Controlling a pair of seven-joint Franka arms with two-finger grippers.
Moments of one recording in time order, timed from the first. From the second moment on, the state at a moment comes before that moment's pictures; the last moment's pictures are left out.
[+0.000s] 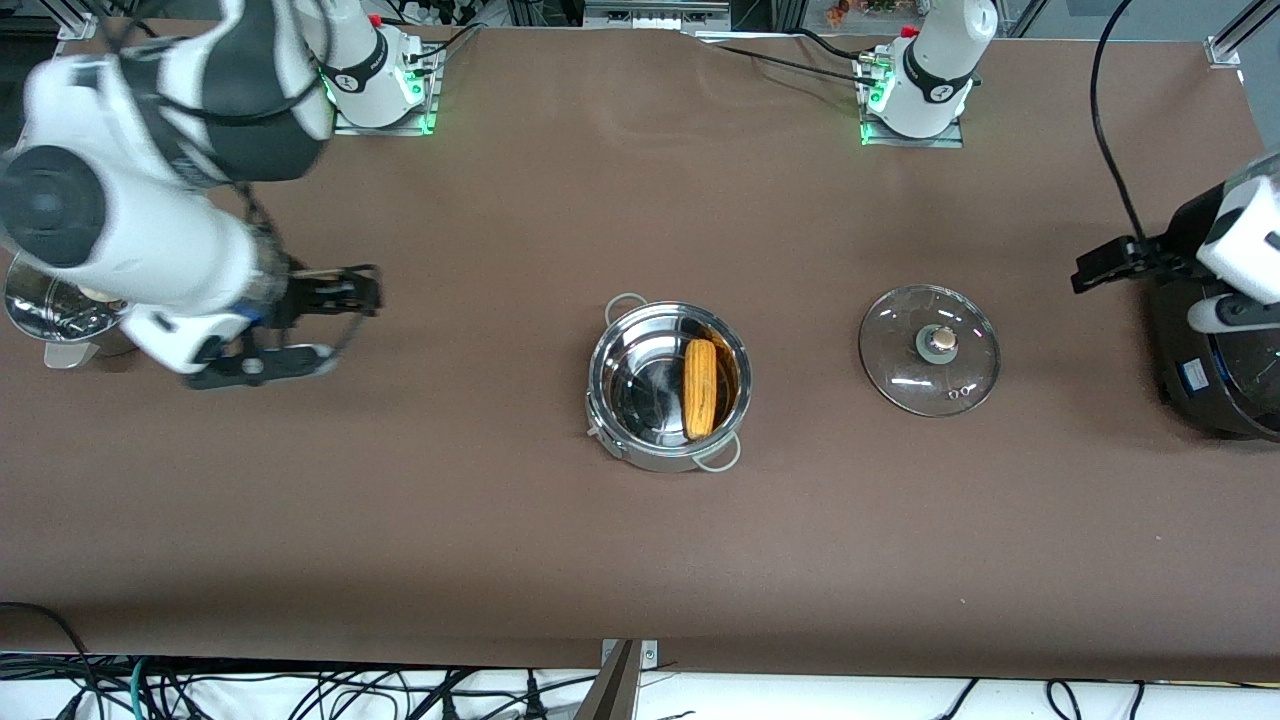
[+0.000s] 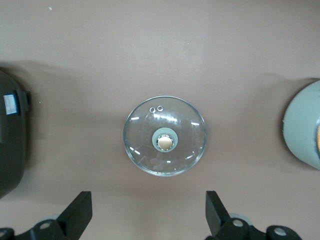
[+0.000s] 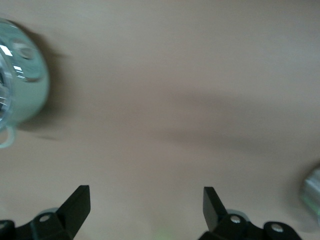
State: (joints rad) left arm 0.05 0.11 -0.05 -1.51 -0.02 1.51 -0.11; right arm 0.61 0.43 -0.53 -1.22 0.21 1.41 -0.03
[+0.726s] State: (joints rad) left arm 0.05 0.10 -0.06 -1.50 -0.02 1.50 -0.11; right arm 0.03 0.04 0.01 -1.70 0.01 1.63 0.05
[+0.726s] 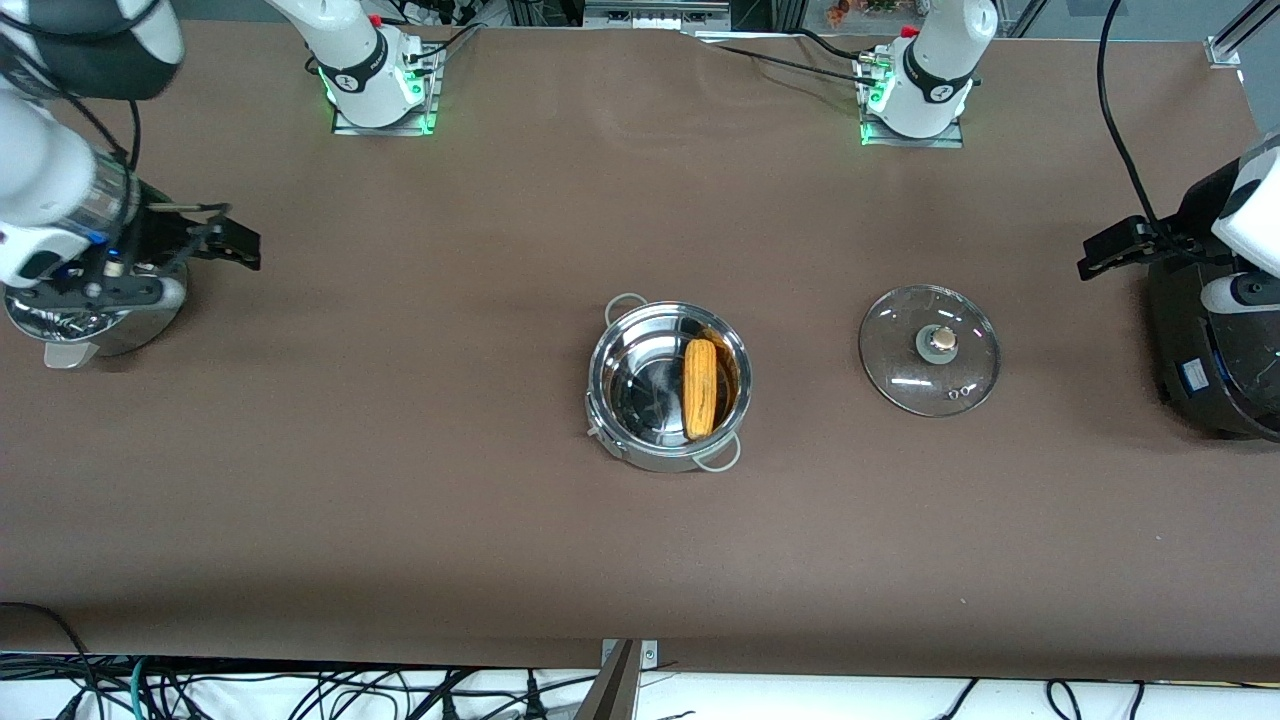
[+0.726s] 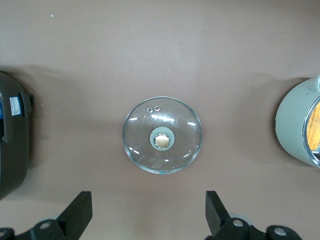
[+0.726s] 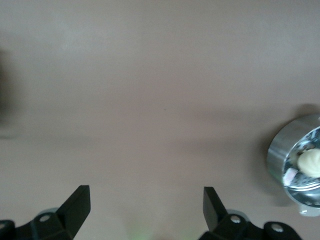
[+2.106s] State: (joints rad) left arm 0.05 0.10 -0.06 -1.50 -0.02 1.50 -0.11; right arm -0.05 0.00 0.03 -1.68 -0.02 1.57 0.04
